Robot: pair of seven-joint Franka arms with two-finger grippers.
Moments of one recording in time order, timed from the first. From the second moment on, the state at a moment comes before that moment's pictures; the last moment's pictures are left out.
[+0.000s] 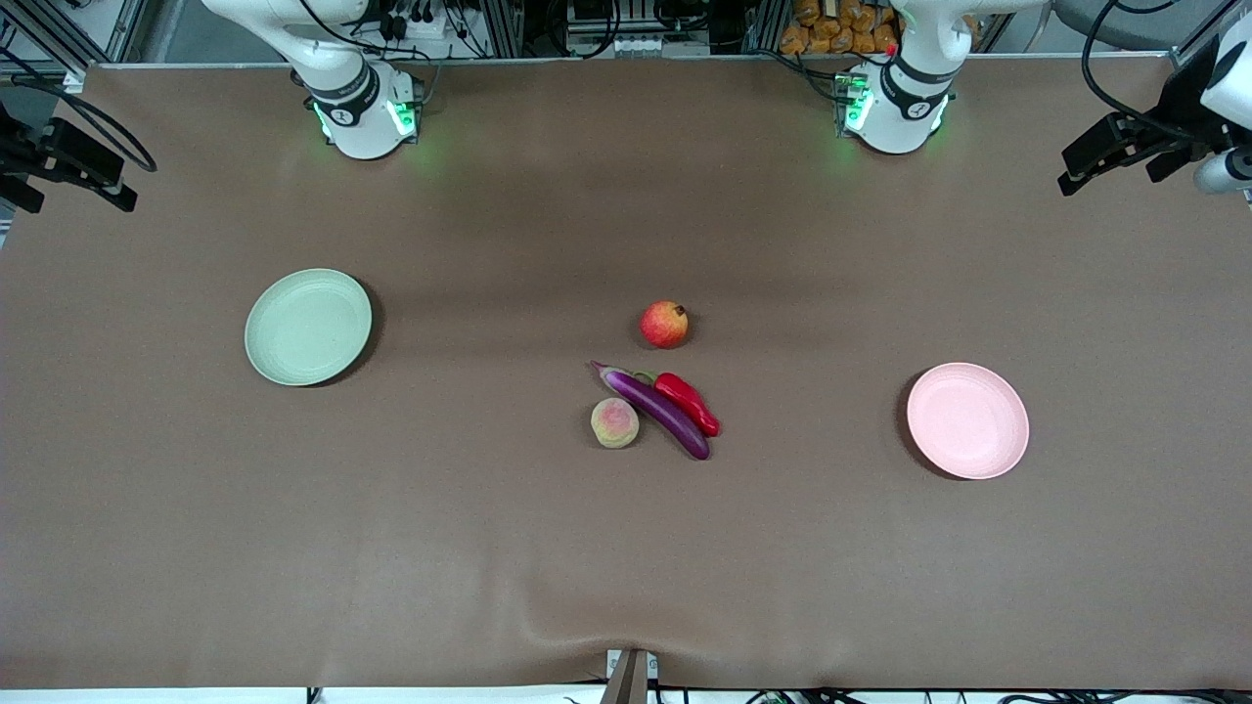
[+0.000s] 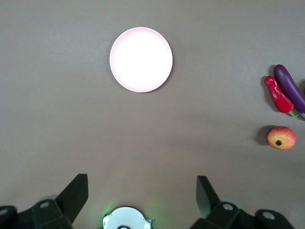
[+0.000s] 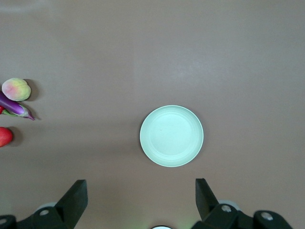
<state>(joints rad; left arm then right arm) 0.01 -0.16 -0.09 -1.65 -0.01 1.45 -0.23 -0.06 -0.05 0.06 -1.44 0.04 1.39 0.02</state>
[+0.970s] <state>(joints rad) 0.02 -0.16 -0.09 -1.63 0.00 1.43 -0.23 -0.06 -0.05 0.05 -1.44 0.03 1.35 0.02</state>
